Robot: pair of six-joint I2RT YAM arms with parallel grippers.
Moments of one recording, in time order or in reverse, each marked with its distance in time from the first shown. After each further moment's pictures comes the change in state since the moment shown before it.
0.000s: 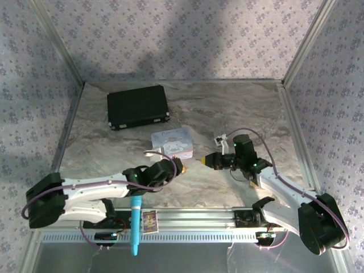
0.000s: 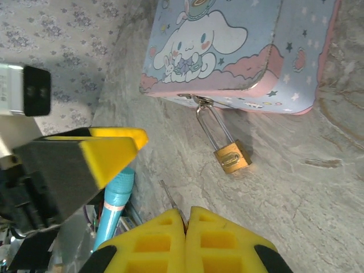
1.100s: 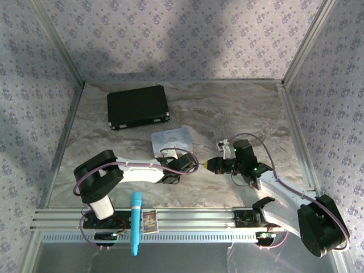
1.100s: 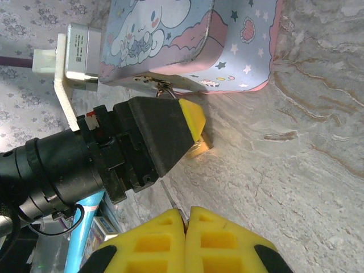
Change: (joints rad) left arm 0.045 0.488 0.296 -0.127 0.008 -0.126; right arm 0.003 -0.018 -0.070 0.002 0.066 0.000
